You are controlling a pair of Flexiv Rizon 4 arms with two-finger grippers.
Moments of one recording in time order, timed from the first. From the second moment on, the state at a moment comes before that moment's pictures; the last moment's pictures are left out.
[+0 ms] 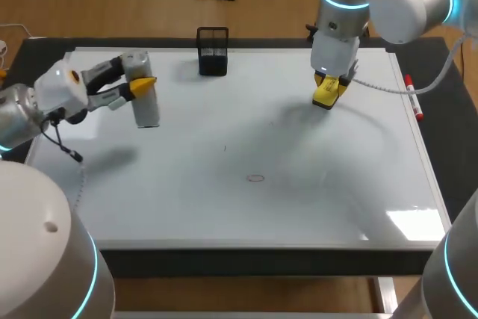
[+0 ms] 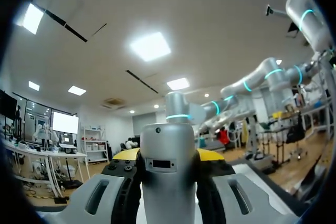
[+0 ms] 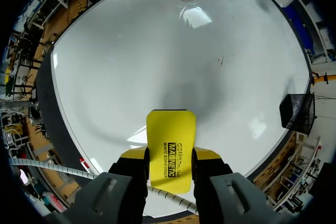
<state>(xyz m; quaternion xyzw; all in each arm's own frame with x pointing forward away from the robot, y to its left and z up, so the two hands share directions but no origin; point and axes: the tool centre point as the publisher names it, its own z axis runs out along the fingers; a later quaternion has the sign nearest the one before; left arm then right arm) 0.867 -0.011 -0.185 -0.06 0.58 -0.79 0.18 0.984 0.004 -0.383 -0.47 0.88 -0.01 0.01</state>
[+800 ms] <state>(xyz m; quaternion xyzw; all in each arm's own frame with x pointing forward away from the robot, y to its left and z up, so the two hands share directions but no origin) 0.857 0.003 -0.187 -0.06 0.58 -0.79 0.19 0.974 0.026 -0.378 -0.51 0.86 -0.01 0.02</state>
